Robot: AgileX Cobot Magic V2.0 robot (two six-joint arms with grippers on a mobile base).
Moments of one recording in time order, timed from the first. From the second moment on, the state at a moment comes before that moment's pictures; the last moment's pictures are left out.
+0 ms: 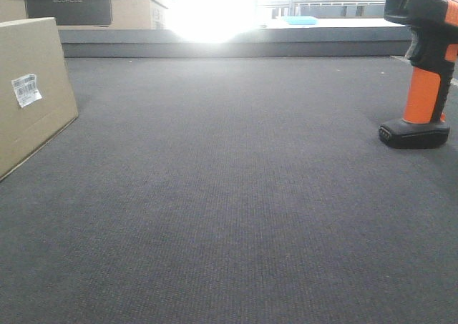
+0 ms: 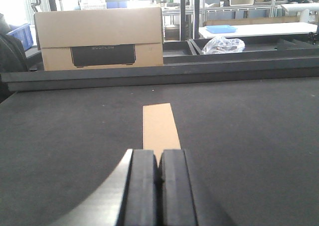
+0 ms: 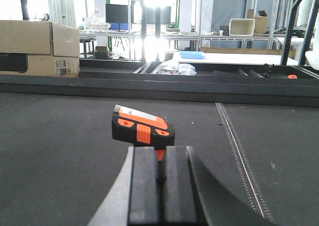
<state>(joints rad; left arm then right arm) -0.03 0.34 -0.52 0.04 0.29 0.05 -0.07 0.09 -0.34 0.16 0.27 -0.12</state>
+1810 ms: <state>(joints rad) 0.04 0.00 0.00 0.00 0.03 0.05 -0.07 0.09 -0.34 0.16 0.27 -0.12</state>
